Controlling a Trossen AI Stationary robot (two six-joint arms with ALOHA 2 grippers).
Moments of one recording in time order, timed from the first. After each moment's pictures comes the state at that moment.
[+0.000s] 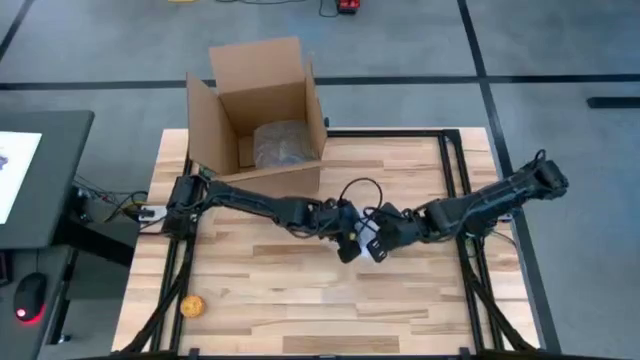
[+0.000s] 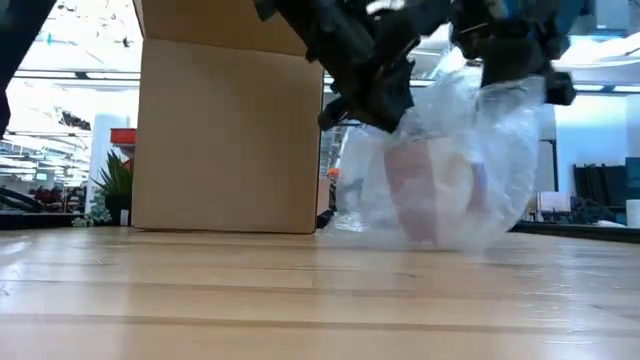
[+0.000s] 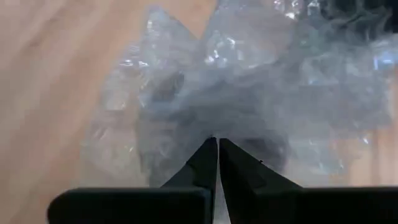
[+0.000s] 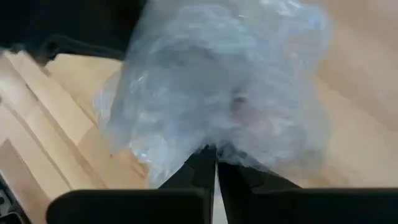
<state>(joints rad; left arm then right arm) -0.09 2.01 1.57 -0.41 -0.19 -0.48 0.26 1.36 0.98 -0.70 0.22 1.07</state>
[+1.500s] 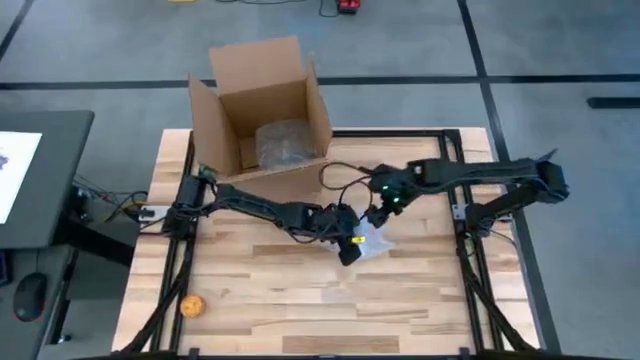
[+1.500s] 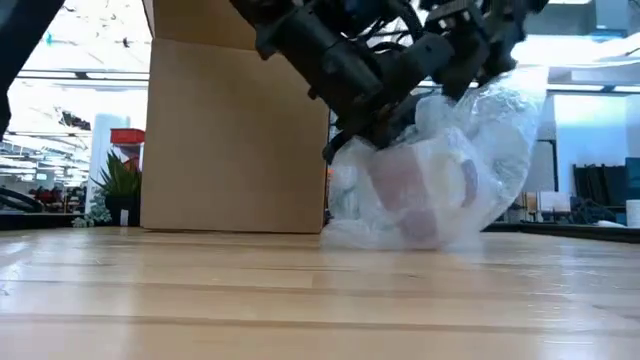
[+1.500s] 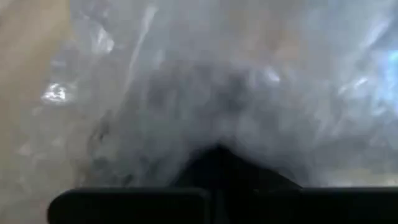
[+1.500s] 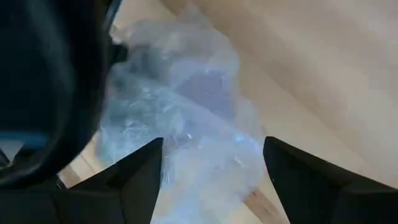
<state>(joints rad) -0.12 2.06 1.48 -0.22 -0.15 -0.48 -0.09 1.39 1.06 -0.79 -0.17 0.78</state>
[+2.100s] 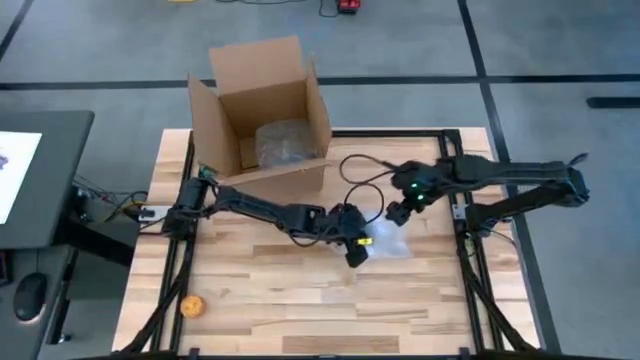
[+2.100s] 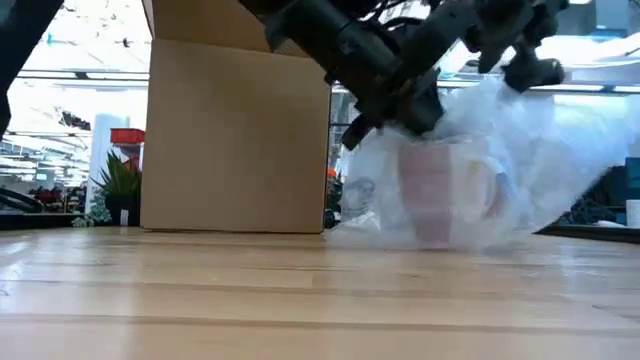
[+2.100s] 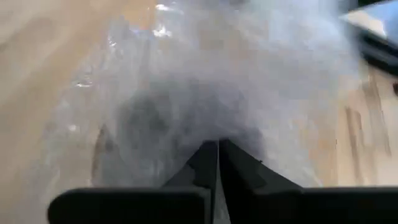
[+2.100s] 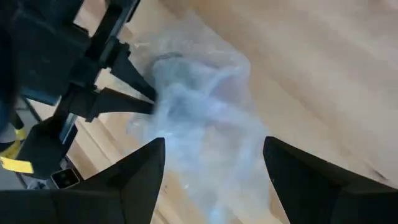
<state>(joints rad) -0.12 2.07 1.56 -0.16 -0.18 -0.48 -0.07 1.10 1.06 -0.99 -0.10 0.86</state>
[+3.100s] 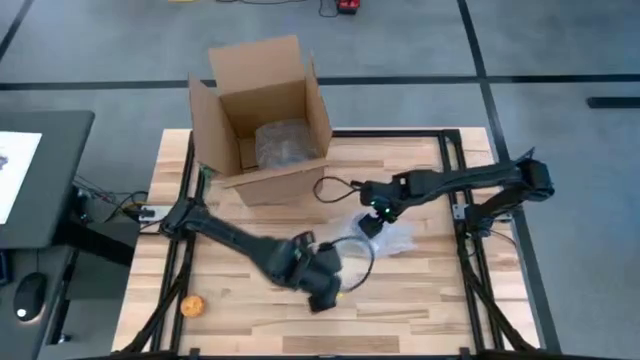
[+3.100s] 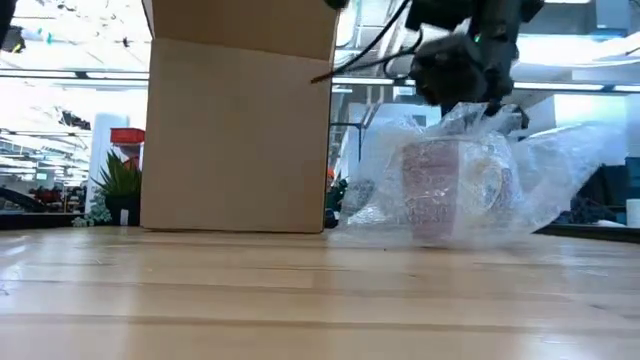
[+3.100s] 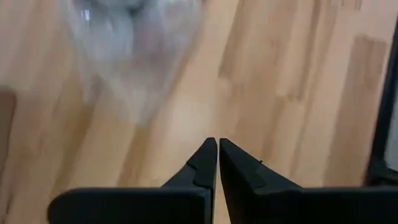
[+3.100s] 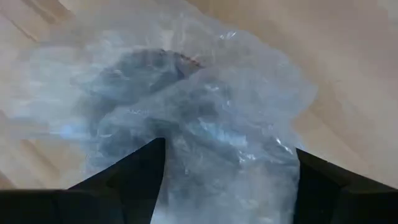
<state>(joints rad) -0.49 2.06 2.11 -1.31 -0.39 -0.77 -0.02 1.54 1.06 -0.80 -0.08 0.82</state>
